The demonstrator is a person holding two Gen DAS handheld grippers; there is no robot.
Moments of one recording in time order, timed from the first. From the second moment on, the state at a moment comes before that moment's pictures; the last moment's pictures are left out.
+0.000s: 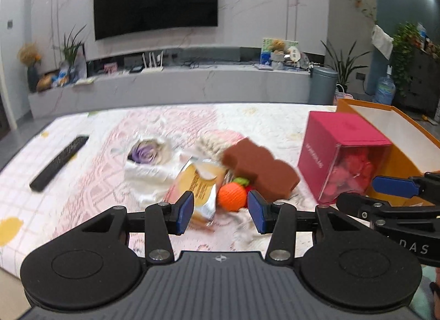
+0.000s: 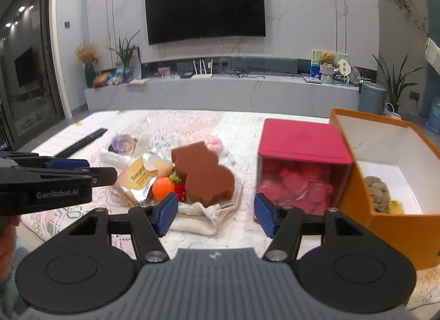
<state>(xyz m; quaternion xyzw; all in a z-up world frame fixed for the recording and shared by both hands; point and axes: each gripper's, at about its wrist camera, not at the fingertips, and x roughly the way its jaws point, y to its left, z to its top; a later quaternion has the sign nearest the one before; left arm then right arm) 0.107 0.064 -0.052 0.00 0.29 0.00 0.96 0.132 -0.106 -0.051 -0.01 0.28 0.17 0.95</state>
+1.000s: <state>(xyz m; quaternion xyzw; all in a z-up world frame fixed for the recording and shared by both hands) 0.187 0.093 -0.103 0.08 0.38 -0.07 0.92 0.233 -0.016 -0.124 -0.20 0.28 0.20 0.92</state>
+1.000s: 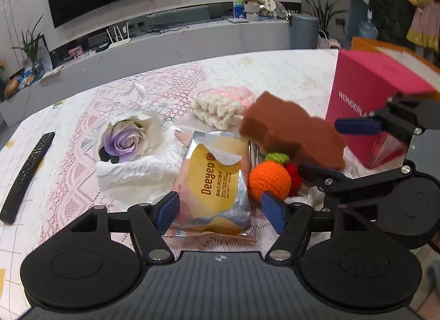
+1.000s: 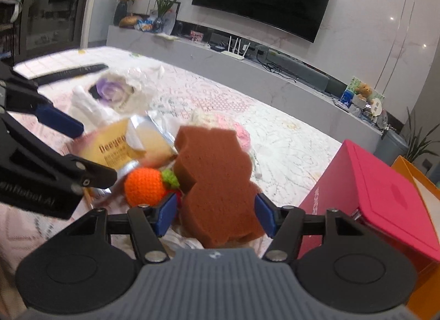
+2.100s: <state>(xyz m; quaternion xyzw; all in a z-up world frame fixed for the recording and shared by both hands) 0.199 0.078 -0.122 0.15 0.38 -0.03 0.91 0.230 -0.003 -0.148 -0.24 0.27 0.17 0.91</state>
